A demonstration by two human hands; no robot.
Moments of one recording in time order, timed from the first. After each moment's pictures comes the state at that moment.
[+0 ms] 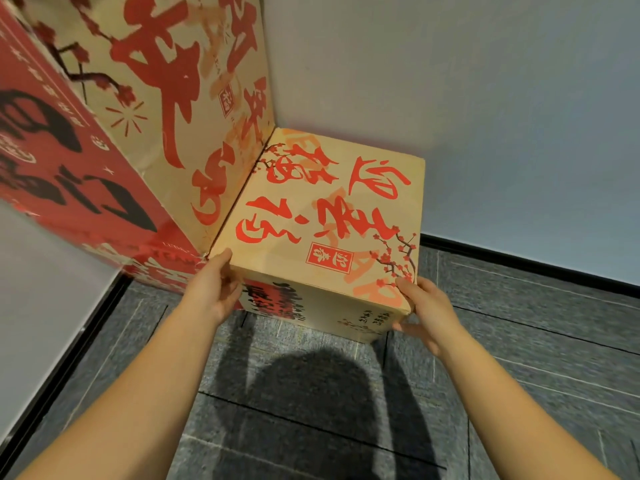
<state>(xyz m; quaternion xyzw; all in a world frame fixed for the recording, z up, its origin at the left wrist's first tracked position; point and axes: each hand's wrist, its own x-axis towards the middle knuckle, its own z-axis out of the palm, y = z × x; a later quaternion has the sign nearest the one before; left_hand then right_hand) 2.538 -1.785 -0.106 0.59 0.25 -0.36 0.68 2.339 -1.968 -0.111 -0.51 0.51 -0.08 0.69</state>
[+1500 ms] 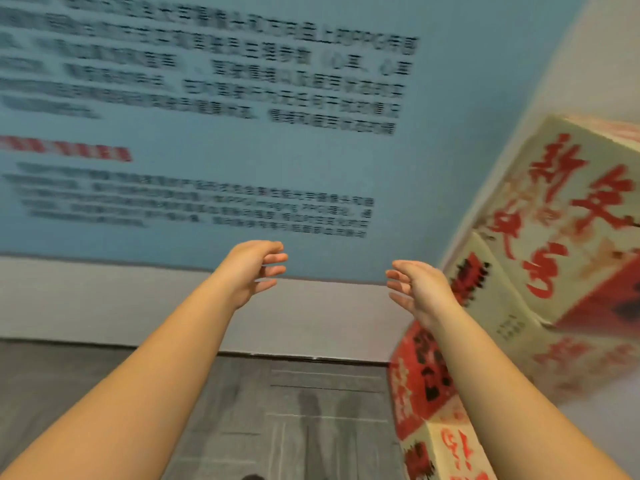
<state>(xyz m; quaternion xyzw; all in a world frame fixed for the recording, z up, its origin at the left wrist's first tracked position) 2.251 -1.449 0.584 0.60 0.37 0.11 0.70 2.380 -1.641 0.570 -0.70 0.00 0.25 0.67</state>
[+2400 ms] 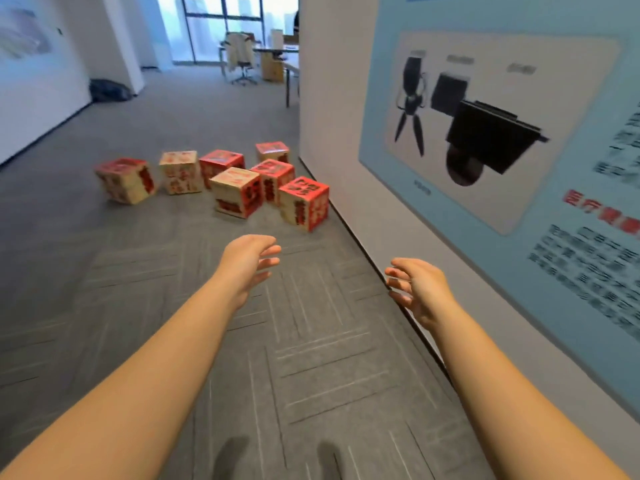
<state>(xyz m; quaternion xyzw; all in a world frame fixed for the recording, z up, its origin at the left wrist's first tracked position) 1.603 -1.292 0.615 0.26 0.64 0.57 0.44 1.818 -1.231 0.589 -0.55 -0.40 0.60 0.42</state>
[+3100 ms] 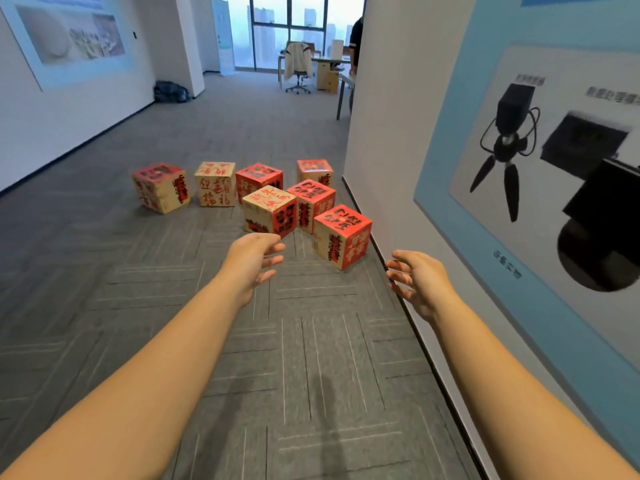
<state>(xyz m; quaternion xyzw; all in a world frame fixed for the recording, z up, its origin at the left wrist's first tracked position) 1.455 -0.986 0.615 0.20 0.65 0.61 0.40 1.651 -0.887 0.601 -0.50 -0.46 0.63 0.38</state>
